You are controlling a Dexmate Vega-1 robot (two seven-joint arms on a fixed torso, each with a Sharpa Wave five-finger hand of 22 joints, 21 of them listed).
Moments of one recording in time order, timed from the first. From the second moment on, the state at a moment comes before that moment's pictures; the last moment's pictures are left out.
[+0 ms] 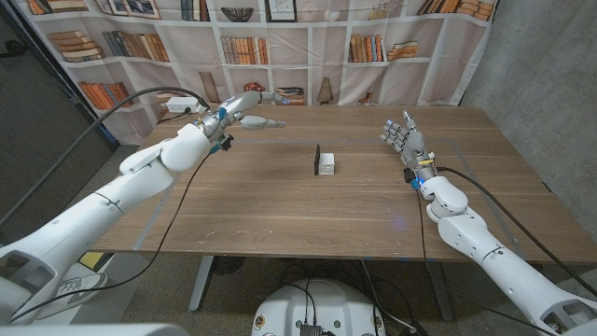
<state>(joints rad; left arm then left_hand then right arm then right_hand) 0.75 0.89 0.42 -1.72 0.27 -0.32 0.04 0.86 -0.11 0.45 -0.15 0.23 0.54 -0.05 0.29 0.18 0.56 -0.17 0.24 0.19 0.44 -0.05 0.21 0.17 0.20 -0.04 0.35 0.17 -0.95 -0.54 -0.34 -1.41 0.62 0.37 -0.02 0.11 -0.02 0.23 -0.10 0.19 0.22 0.10 0.20 0.18 0.27 0.10 0.23 0.18 0.18 0.07 0.19 0.18 0.30 -0.03 0.25 0.18</state>
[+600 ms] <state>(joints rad) 0.61 0.93 0.49 -1.75 0.40 -0.31 -0.14 0.88 -0.10 0.45 -0.15 0.23 0.54 -0.05 0.29 0.18 0.57 -0.18 0.23 0.19 0.45 -0.05 0.21 0.17 0.20 -0.04 0.35 0.17 -0.97 -0.55 -0.32 -1.42 0.61 0.39 -0.04 0.12 -0.02 0.23 -0.10 0.19 0.22 0.11 0.20 0.18 0.27 0.10 0.23 0.18 0.18 0.08 0.19 0.18 0.30 -0.03 0.25 0.18</state>
